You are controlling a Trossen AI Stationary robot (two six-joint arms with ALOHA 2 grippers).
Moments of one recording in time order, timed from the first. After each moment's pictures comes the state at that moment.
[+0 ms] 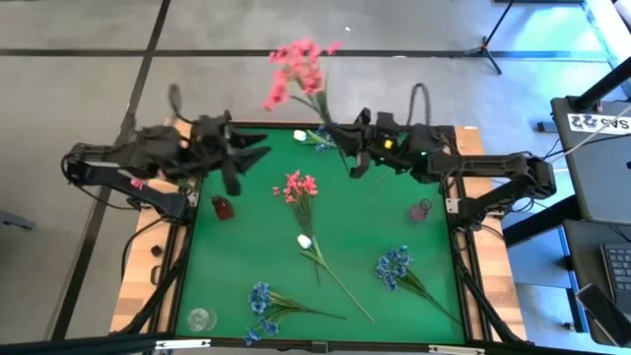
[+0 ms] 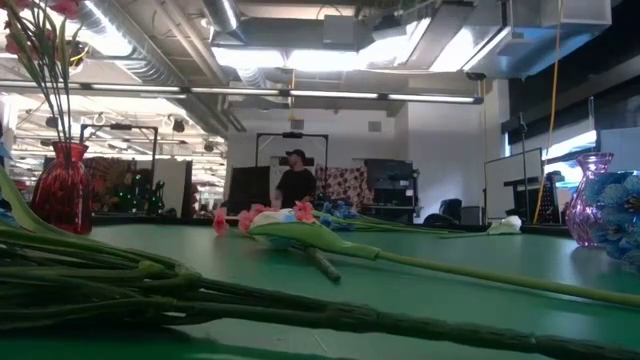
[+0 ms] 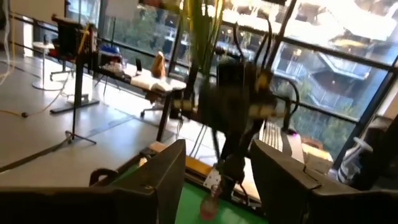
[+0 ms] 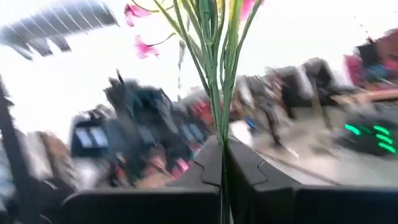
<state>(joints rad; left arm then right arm) -0.14 1.03 1.28 -0.23 -0.51 -0.28 -0.12 1.40 1.15 0.70 0.05 0.32</state>
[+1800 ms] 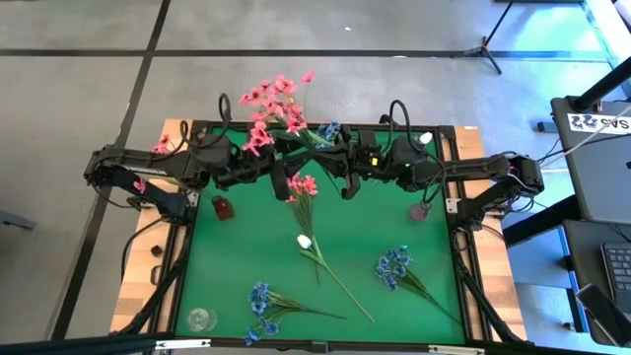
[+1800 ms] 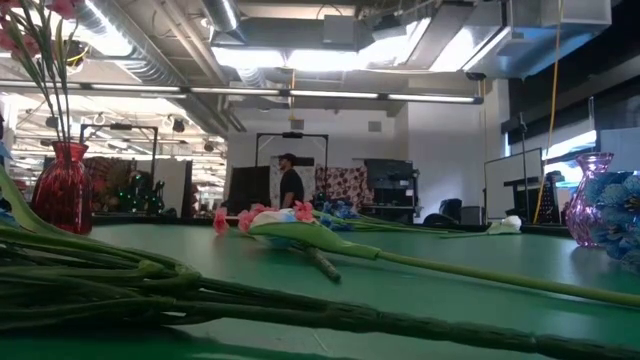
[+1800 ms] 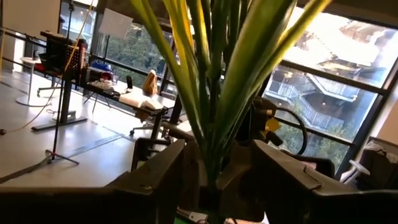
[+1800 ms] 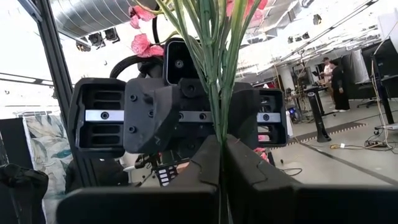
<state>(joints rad) -0.08 1.28 1.28 0.14 -0.45 -0.25 -0.06 1.51 1.15 0.76 -0.07 0.31</state>
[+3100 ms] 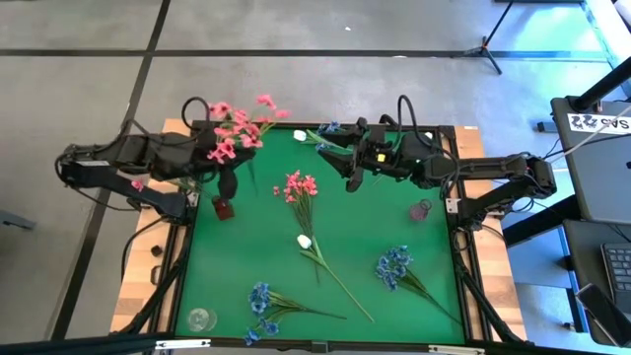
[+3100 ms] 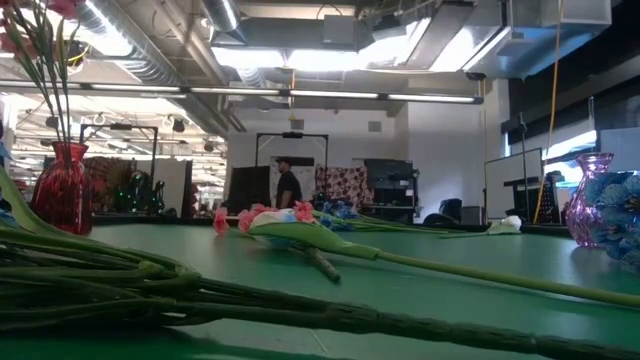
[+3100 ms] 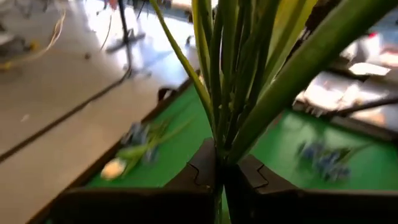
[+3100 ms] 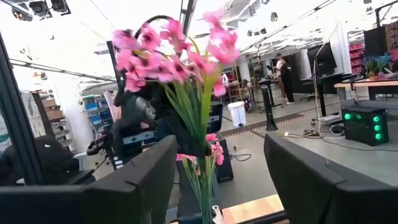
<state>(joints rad) -0.10 0.93 1.28 -0.80 -0.54 -0.33 -0.06 1.40 1.15 0.54 0.08 0.20</state>
